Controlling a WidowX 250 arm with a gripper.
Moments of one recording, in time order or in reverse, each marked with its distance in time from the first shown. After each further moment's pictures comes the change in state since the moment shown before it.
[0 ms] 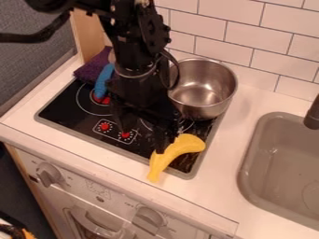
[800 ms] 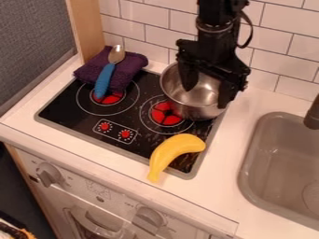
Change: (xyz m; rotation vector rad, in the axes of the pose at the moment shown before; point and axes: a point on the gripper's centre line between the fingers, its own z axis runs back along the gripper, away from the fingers) arm 0.109 -0.024 -0.013 0.025 -0.009 -0.062
